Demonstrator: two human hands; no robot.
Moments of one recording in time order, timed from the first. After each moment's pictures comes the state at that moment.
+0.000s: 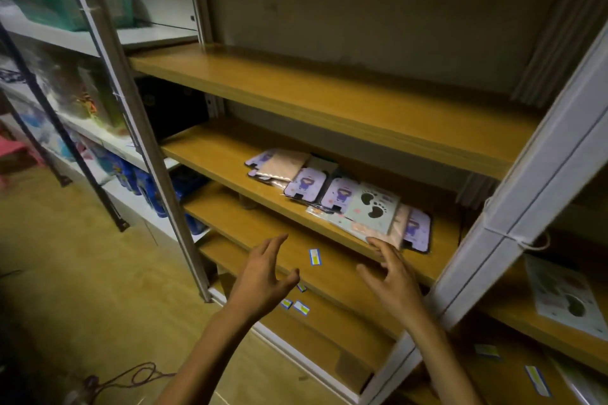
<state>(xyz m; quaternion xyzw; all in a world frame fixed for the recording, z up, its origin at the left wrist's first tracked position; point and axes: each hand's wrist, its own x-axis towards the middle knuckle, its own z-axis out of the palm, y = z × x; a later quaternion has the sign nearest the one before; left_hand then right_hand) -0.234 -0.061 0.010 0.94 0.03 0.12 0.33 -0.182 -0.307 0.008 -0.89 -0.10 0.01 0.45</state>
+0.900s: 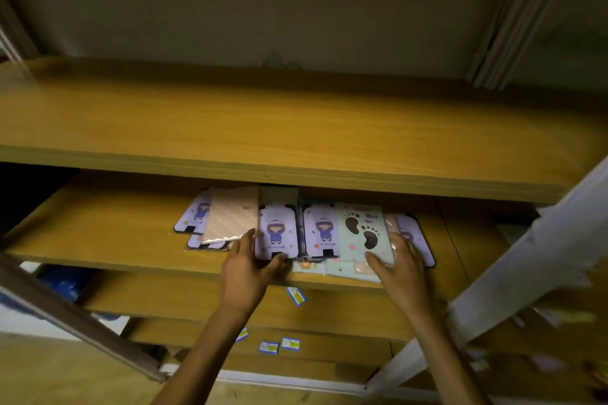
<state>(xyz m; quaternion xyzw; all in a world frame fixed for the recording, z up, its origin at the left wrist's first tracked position) -0.011 0.018 -0.011 0.92 -0.03 0.05 0.38 -0.072 -0.256 -0.007 -0.90 0.20 -0.11 0.38</state>
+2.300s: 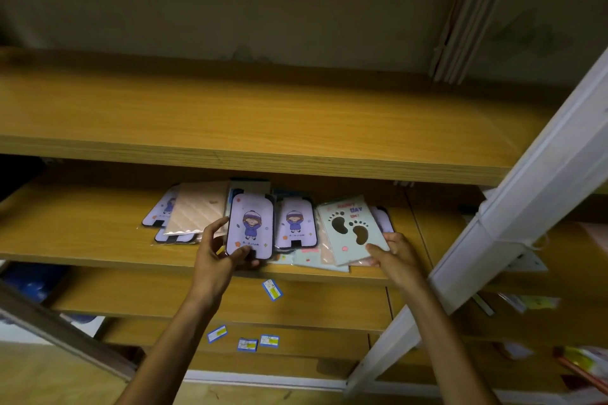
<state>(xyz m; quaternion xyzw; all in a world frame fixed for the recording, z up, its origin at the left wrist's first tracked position) -0.025 0.001 0.002 0.65 0.04 -0.05 0.76 -0.080 -0.307 -0.002 -0.77 0.26 -0.05 0.58</state>
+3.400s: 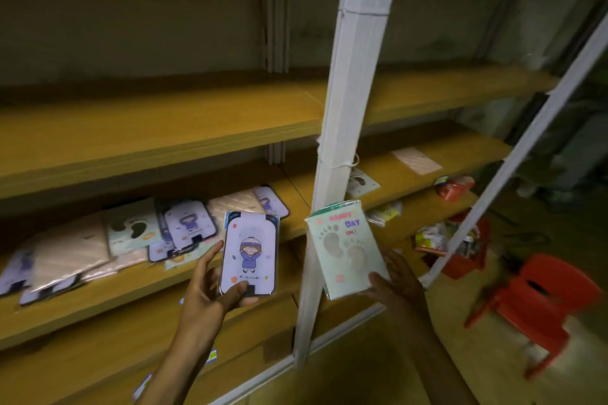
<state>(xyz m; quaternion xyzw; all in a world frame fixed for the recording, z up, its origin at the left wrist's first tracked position) -0.147 -0.054 0.027 0.60 -0.17 -0.26 0.74 -0.342 -0.280 0.020 -0.60 0.29 -0.33 0.67</state>
